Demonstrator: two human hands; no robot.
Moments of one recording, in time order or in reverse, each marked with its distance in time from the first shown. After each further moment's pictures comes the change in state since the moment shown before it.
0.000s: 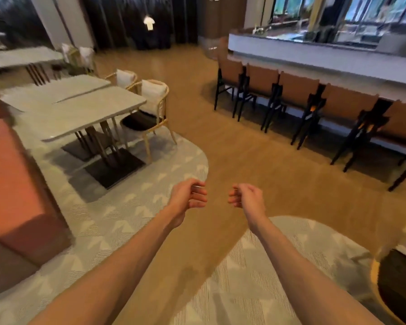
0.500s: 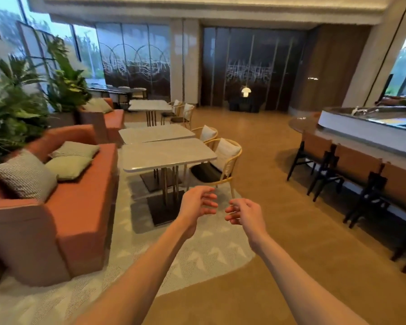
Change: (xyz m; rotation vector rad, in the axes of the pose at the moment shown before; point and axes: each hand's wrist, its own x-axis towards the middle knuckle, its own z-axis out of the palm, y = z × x) left_hand 0.119 0.153 -0.028 -0.198 0.432 0.379; right_hand 0.163 -0.139 0.138 -0.069 -0.550 -0.189
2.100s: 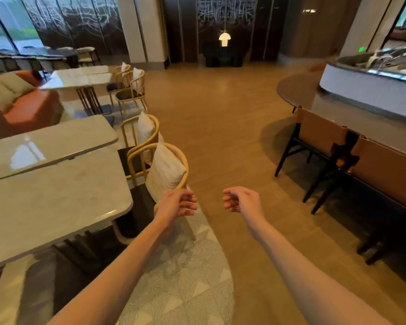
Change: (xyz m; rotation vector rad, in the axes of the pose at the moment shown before) left_hand 0.992 -0.158 0.456 0.142 0.051 -0.296; right_hand 1.065 0.052 -0.350 0.058 0.043 0.166
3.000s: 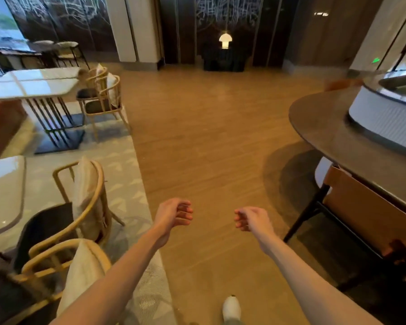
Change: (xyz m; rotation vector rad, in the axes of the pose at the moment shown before) left_hand 0.702 0.178 0.231 0.017 -0.015 -0.020; right_hand 0.759 -0.088 -0.084 -0.198 0.058 0.161
